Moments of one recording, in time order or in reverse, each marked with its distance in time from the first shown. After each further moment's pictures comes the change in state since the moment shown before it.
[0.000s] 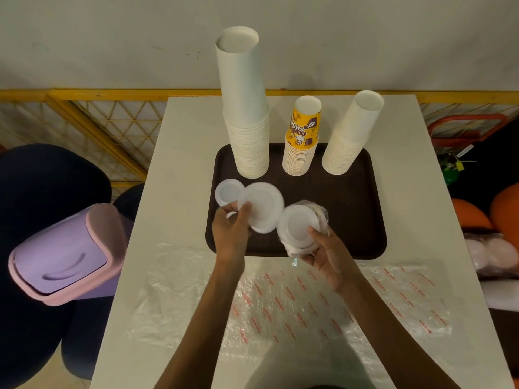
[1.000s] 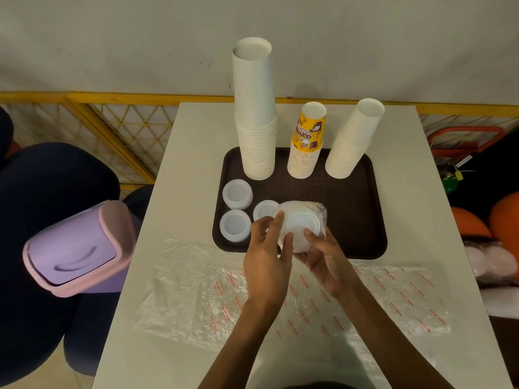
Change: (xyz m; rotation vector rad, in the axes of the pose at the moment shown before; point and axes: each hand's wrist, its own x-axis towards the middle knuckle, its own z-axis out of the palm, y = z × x) left_hand -0.065 -0.030 0.003 0.563 -0.039 0.707; right_hand -0.027 0.005 0.021 0.123 -0.168 -0.065
